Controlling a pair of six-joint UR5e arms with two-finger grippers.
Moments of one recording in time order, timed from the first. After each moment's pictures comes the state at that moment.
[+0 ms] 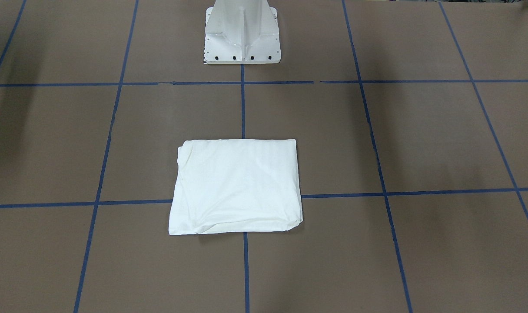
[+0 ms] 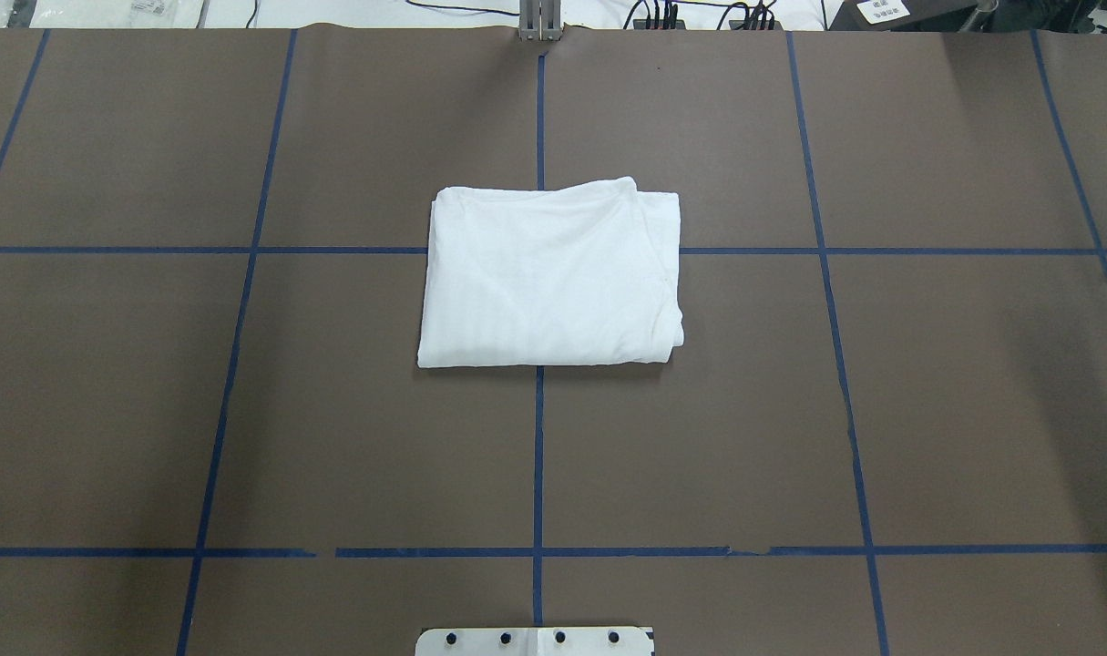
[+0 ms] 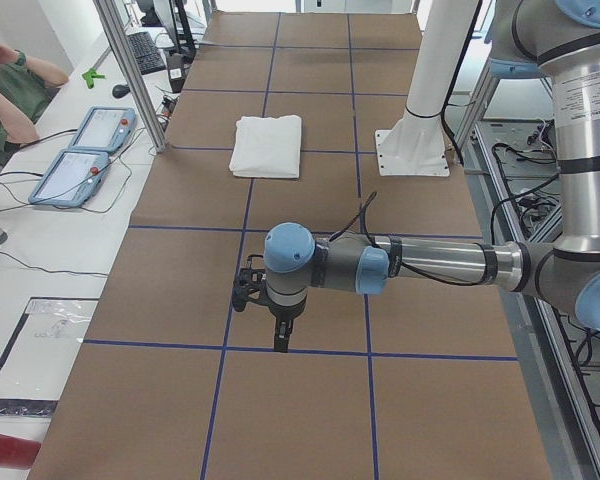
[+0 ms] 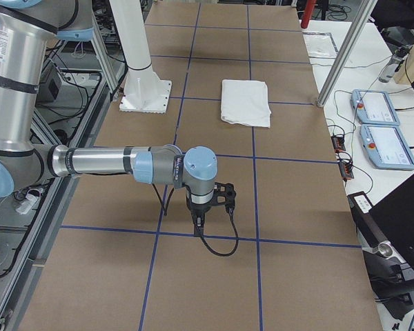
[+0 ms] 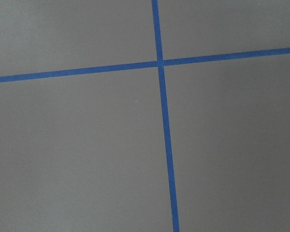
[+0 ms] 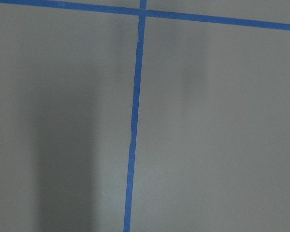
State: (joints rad) left arm -1.57 -1.37 -1.82 -1.62 -2.33 0.01; right arm 1.56 -1.85 1.91 -1.66 2.27 -0.08
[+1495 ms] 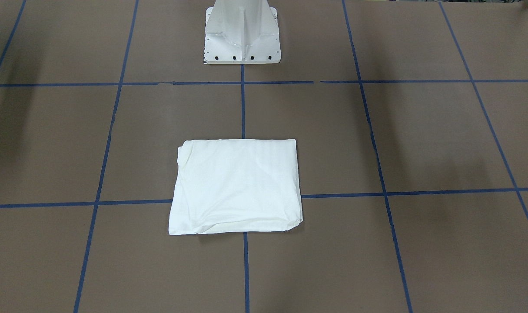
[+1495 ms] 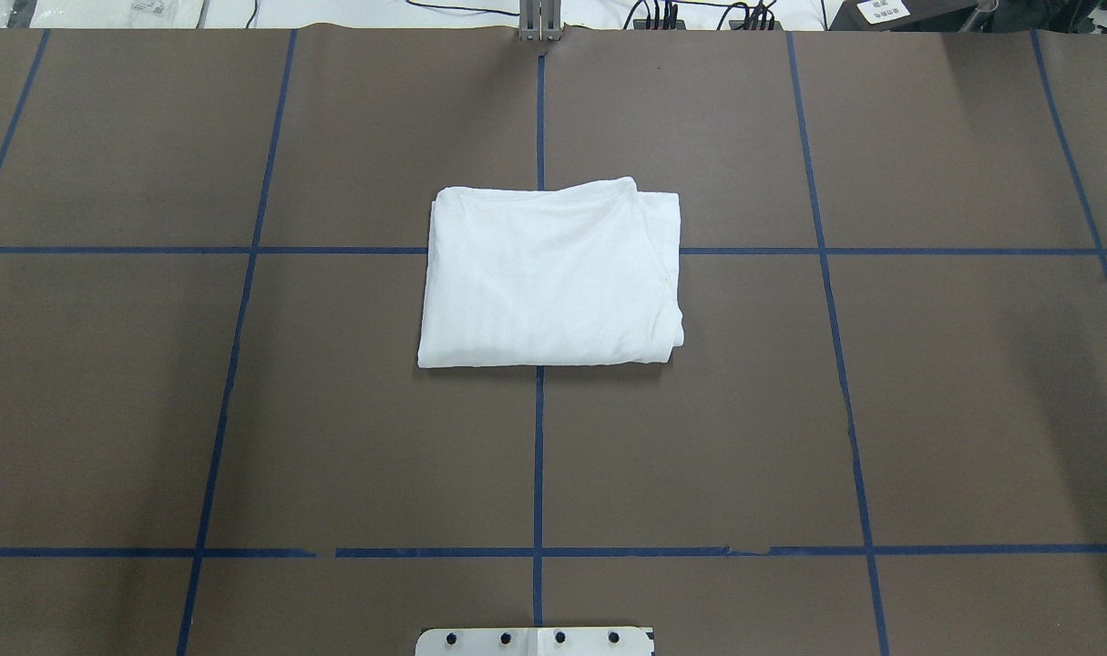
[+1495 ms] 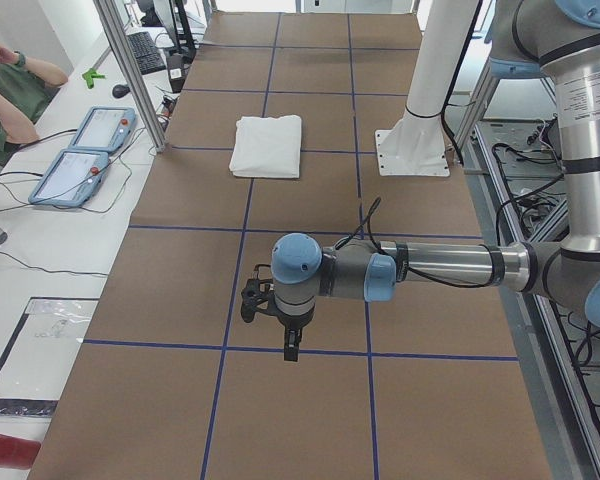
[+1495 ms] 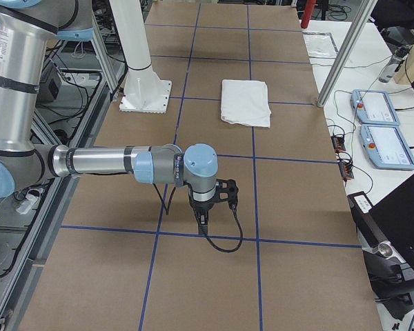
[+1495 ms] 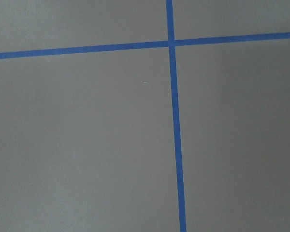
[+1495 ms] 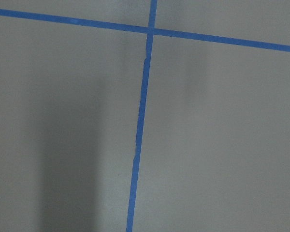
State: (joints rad) left arm -1.57 -1.35 -1.81 -1.62 -2.33 0.01; right arm 1.56 -1.84 1.91 -1.61 2.29 -0.07
